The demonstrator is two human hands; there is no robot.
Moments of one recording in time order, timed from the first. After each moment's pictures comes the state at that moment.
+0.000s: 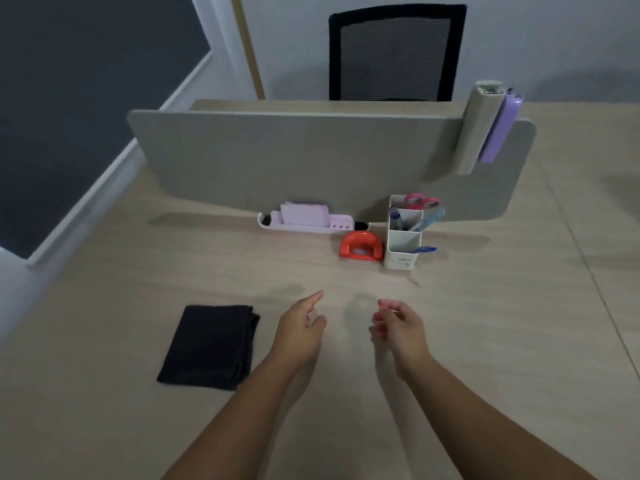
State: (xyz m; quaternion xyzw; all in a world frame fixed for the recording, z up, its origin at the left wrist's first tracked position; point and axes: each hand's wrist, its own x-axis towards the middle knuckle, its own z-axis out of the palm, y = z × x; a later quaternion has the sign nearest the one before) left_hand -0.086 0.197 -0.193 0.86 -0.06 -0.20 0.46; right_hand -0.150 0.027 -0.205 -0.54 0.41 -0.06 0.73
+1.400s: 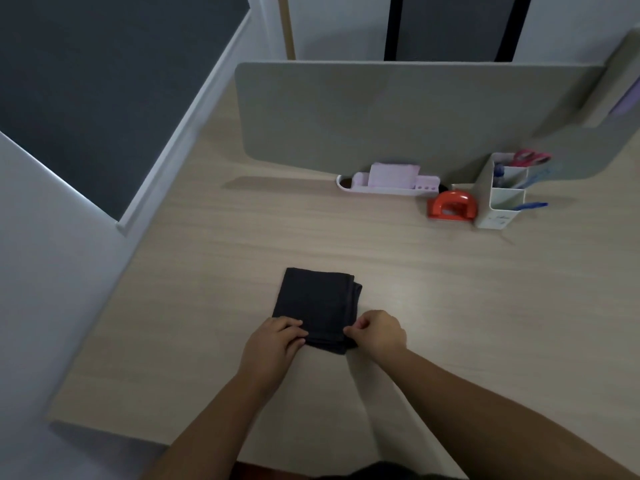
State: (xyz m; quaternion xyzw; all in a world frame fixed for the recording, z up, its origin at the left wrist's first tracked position) left_hand -0.074 0.488 -0.249 0.93 -0.29 -0.04 0.22; right_hand -0.123 0.268 -0.223 -0.85 0.34 0.18 0.37
